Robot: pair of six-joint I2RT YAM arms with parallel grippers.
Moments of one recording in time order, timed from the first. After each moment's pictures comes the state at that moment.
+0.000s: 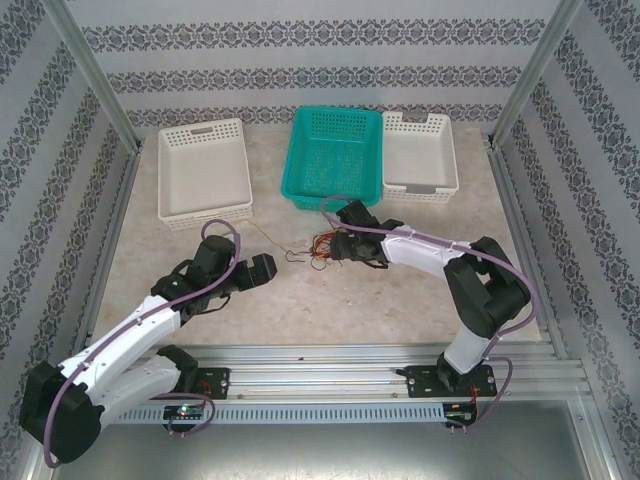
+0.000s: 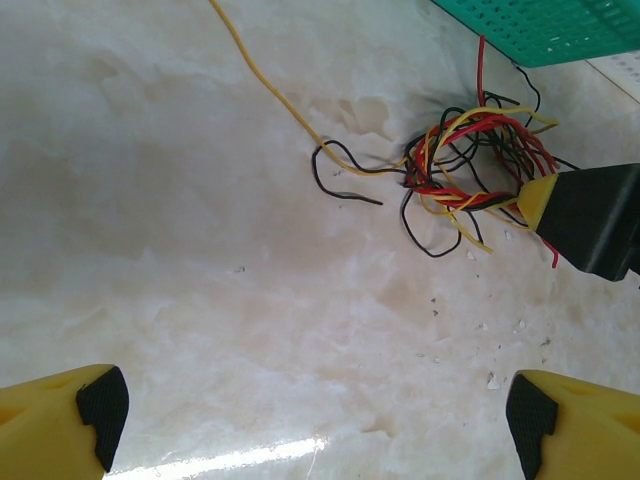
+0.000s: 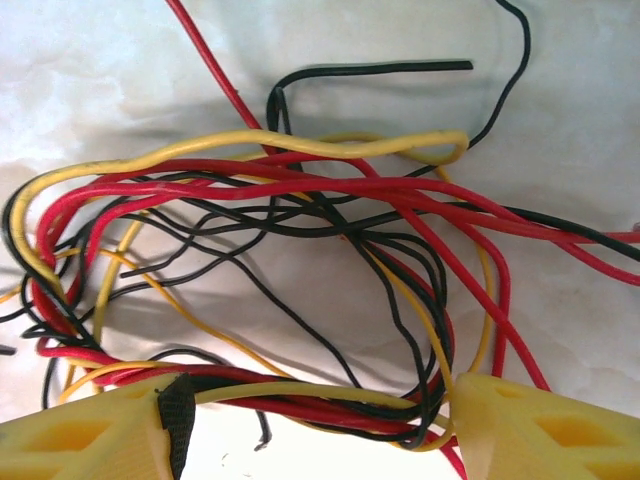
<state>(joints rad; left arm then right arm) -0.49 0.94 0.59 -0.44 0.08 -0.78 0.61 1.71 1.02 -0.40 0.10 0.54</state>
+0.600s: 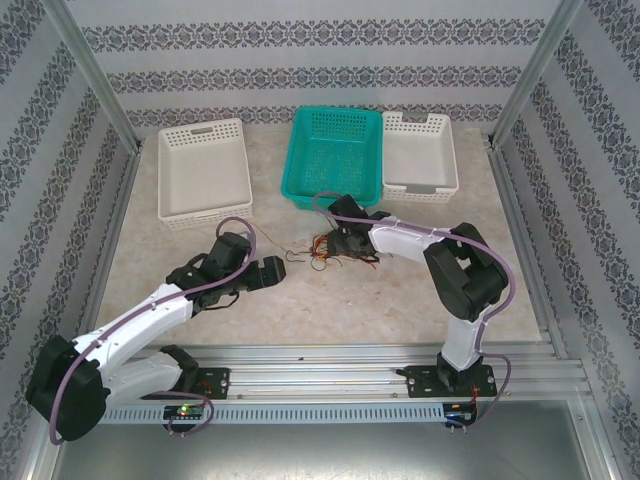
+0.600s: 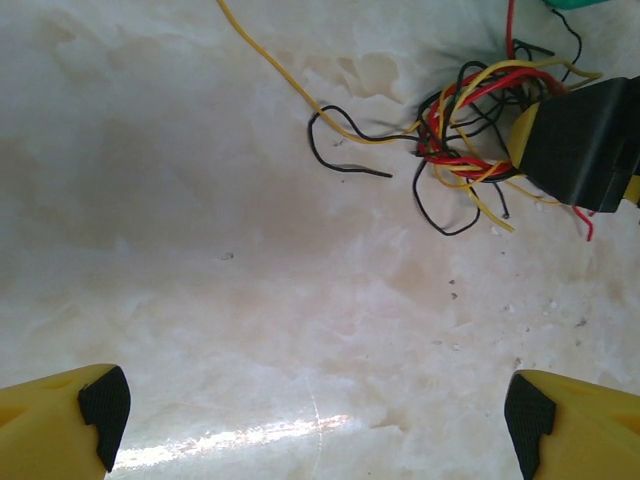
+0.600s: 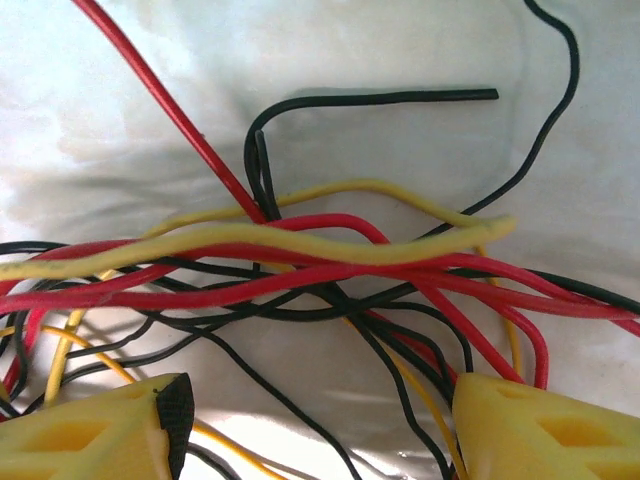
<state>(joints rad) -0.56 1.07 0.63 -0.45 0.05 -0.77 0.60 1.86 1.15 -0.45 0.12 0.55</state>
